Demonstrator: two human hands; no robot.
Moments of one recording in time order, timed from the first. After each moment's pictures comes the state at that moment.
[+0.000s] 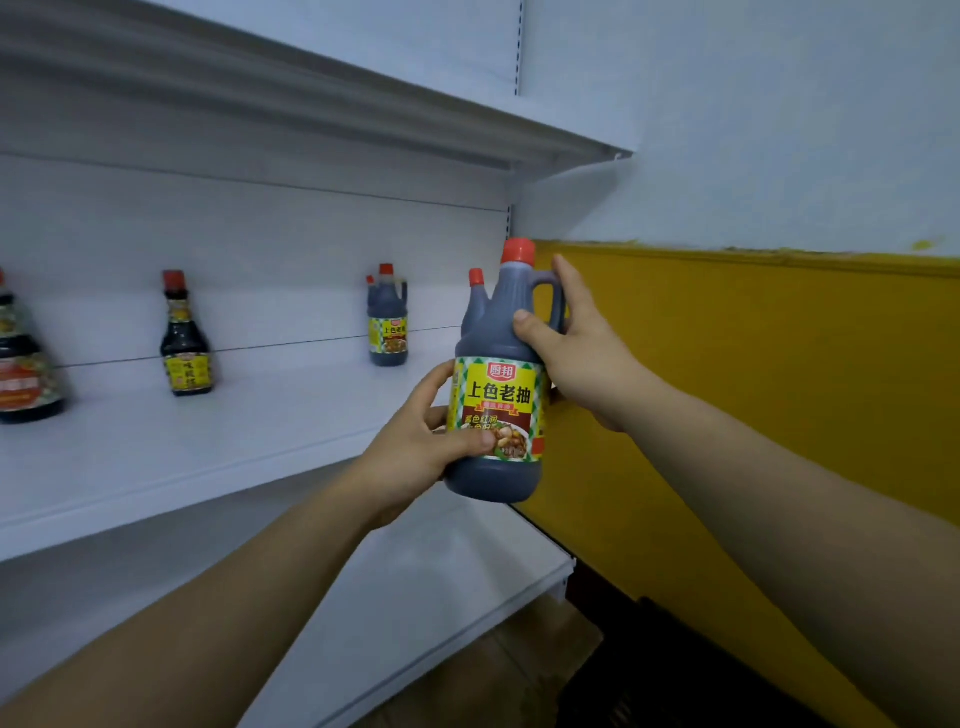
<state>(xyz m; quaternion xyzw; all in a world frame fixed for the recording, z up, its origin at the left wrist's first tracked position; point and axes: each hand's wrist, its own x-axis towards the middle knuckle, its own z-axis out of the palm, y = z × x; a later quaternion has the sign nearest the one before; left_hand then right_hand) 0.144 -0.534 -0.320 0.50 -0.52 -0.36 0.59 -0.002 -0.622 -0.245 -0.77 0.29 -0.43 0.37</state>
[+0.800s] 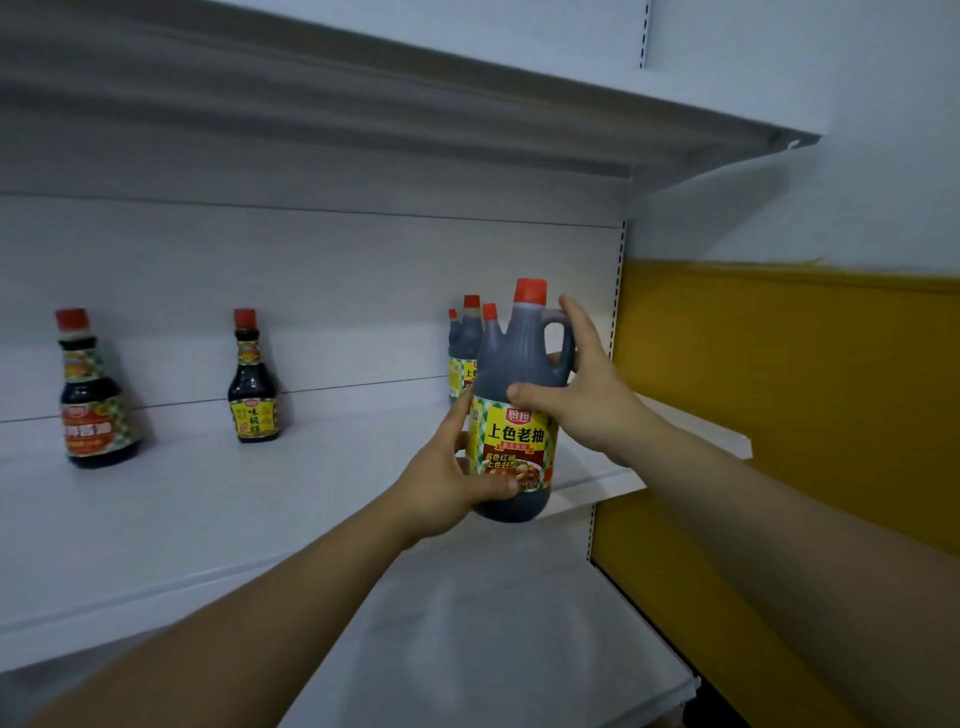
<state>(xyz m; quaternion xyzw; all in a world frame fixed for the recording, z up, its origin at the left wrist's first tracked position) 0.262 -0.655 -0.321 0.64 -0.50 -0.22 0.54 0.134 -0.763 -0.251 -0.80 0.18 -0.37 0.44</state>
